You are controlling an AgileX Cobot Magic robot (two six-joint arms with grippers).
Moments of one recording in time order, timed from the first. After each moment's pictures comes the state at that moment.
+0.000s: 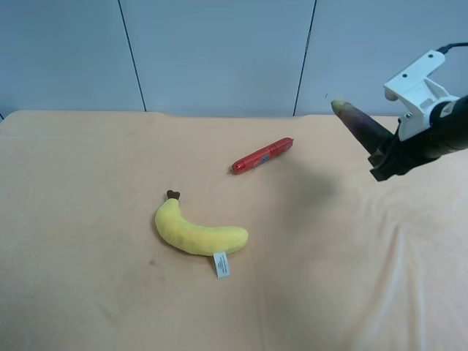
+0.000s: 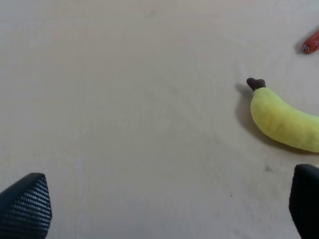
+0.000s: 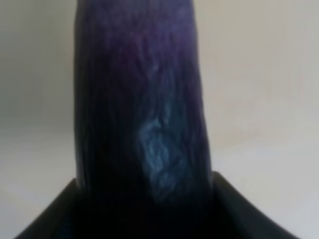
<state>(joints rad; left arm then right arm) -0.02 -0.01 -0.50 -0.11 1.05 0.07 0.10 1.43 -0.72 0.12 0.24 -0.69</state>
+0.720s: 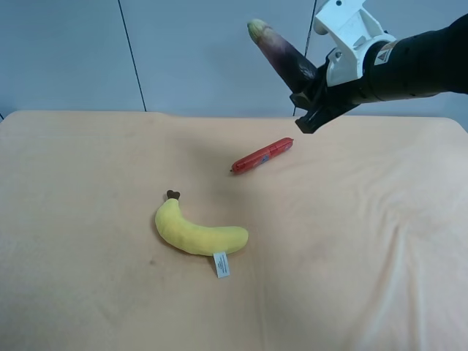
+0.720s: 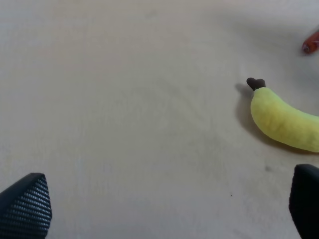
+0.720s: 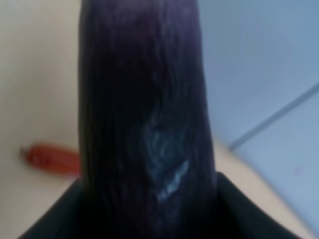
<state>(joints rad) -0.02 -0.01 -0.50 -0.11 1.05 0.07 0.44 1.43 -0.85 0.16 0.00 -0.69</state>
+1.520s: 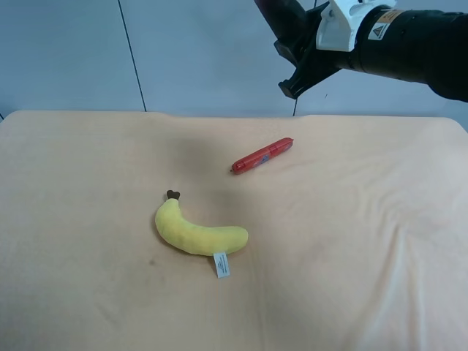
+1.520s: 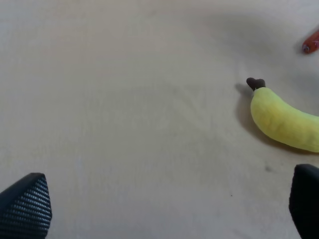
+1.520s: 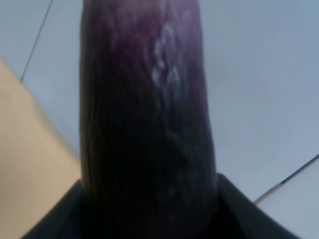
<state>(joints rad) -0.02 -0.01 -0.50 -0.11 1.05 0.07 0.47 1.43 -0.85 0.07 -0.32 -0.69</state>
